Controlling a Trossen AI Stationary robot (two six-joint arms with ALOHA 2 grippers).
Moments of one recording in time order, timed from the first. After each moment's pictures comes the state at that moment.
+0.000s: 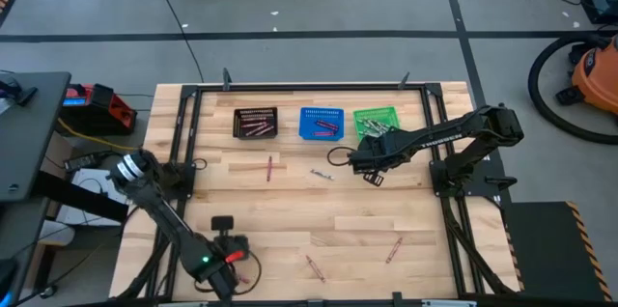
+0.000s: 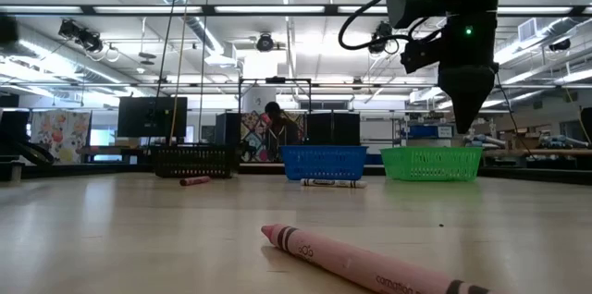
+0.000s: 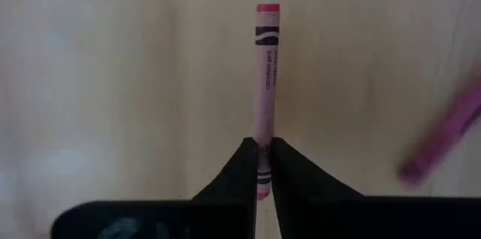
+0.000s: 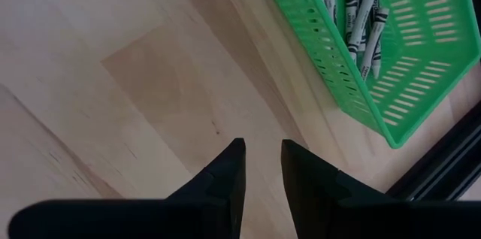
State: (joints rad) left arm -0.93 1.82 1.15 -0.95 -0.22 -0.96; right arm 0.06 1.55 1.03 -1.14 0.39 0.63
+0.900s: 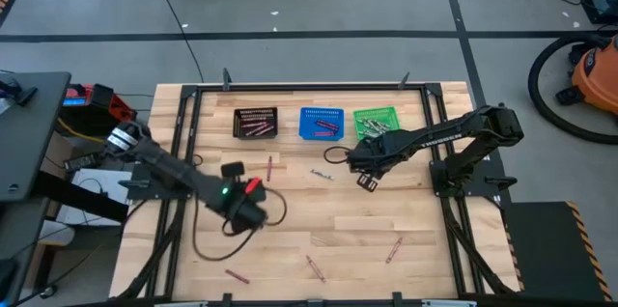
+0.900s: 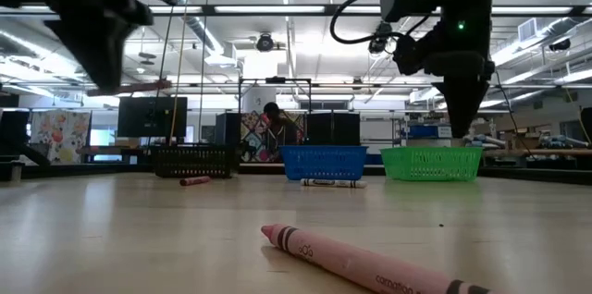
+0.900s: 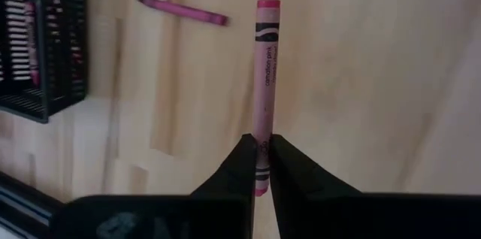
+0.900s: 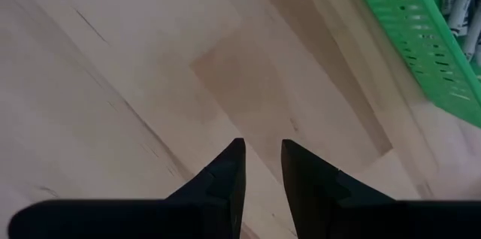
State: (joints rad) left arm -0.49 1.58 1.16 -1.20 -0.37 -0.68; right arm 0.05 1.55 1.03 -1.03 0.21 0.68
